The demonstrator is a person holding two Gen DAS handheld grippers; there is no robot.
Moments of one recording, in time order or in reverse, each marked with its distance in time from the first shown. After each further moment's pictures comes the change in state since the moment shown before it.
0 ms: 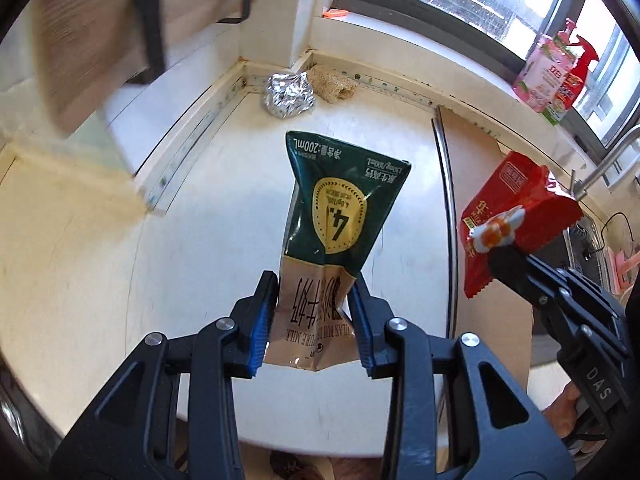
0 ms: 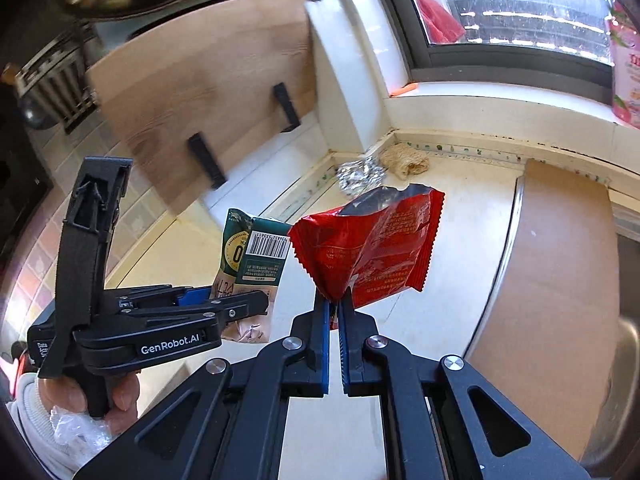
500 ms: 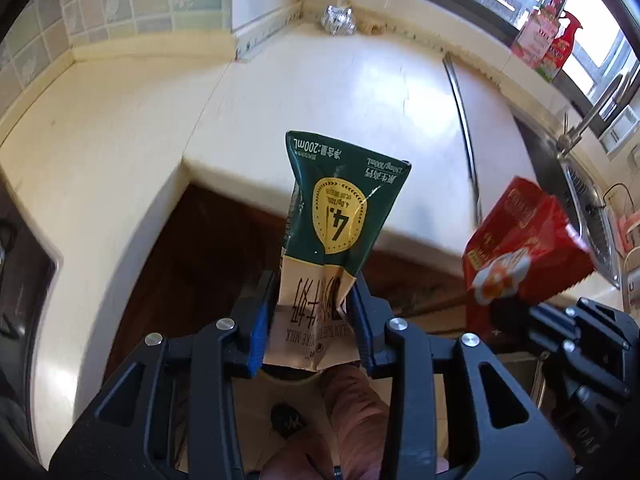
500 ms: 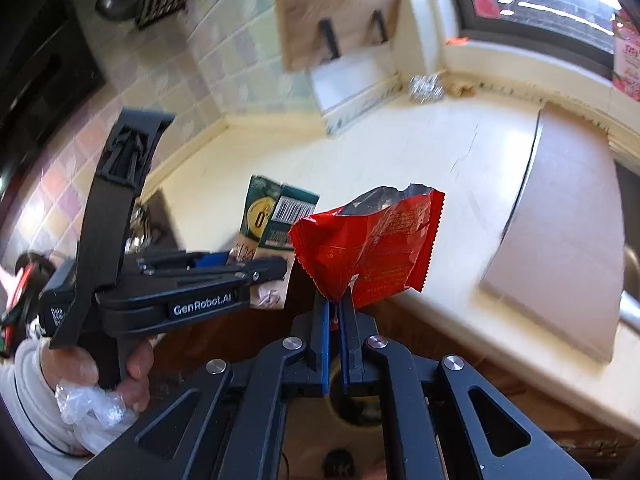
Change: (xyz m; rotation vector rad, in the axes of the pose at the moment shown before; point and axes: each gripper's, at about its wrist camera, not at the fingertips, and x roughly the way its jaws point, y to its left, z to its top) left arm -0.074 0.052 -0.229 -0.069 0.046 0.050; right arm -0.071 0.130 -0.210 -0.123 0.171 0.025
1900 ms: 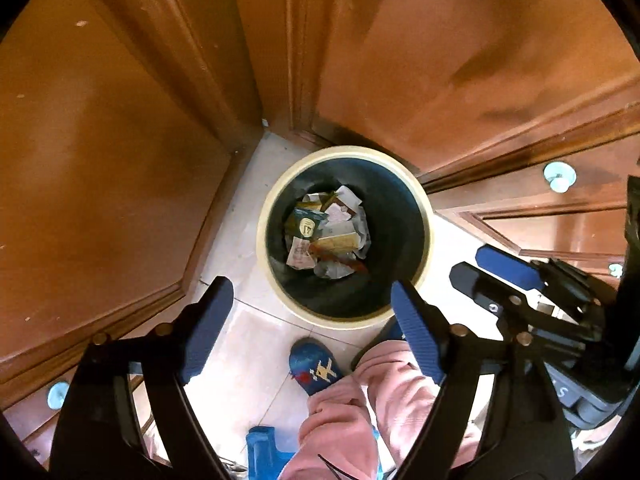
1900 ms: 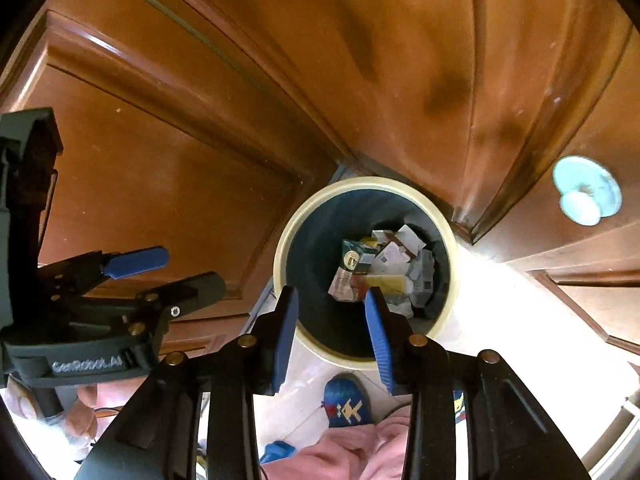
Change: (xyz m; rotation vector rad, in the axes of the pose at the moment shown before) left arm 0.319 0.112 -0.219 -0.094 0.414 0.111; right arm 0.305 -0.054 -0.294 0.222 0.465 0.055
